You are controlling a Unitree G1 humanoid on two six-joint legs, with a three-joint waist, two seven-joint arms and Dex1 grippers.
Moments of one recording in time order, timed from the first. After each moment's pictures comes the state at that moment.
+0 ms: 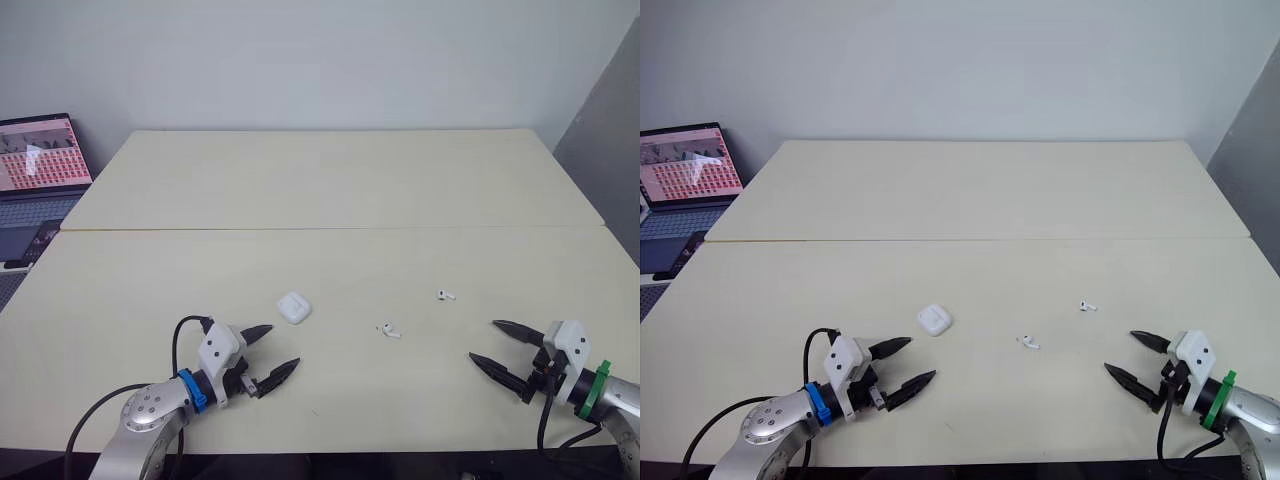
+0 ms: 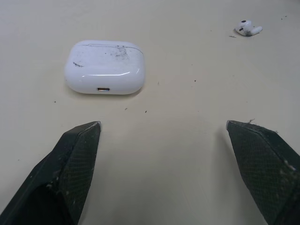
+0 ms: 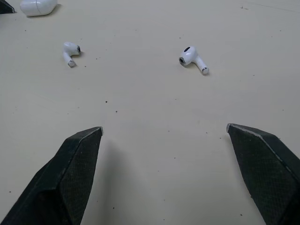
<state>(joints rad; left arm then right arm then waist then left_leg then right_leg) 0.23 0.53 0.03 -0.21 -0.33 0.13 -0.82 0.25 -0.65 -0.26 -0.06 0.42 0.02 1.00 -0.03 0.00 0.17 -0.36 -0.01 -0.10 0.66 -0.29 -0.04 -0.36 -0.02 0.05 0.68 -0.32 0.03</state>
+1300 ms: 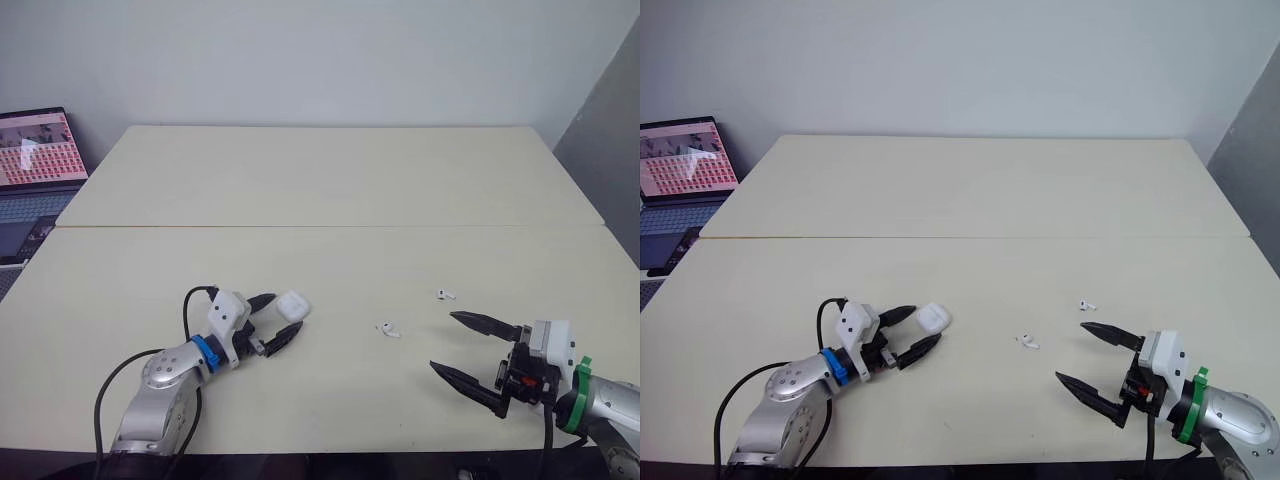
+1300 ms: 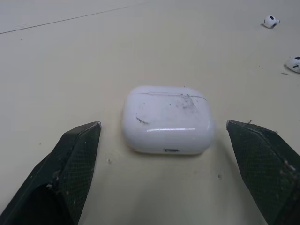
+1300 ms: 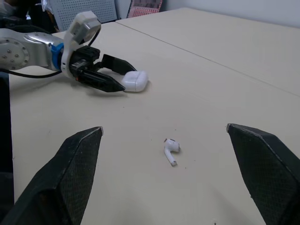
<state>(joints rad) -0.04 0.45 0.02 0.02 -0.31 0.09 -0.83 0.36 -0.63 -0.20 -0.58 0.55 0.16 0.92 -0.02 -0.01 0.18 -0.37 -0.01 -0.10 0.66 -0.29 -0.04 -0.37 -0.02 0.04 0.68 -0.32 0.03</state>
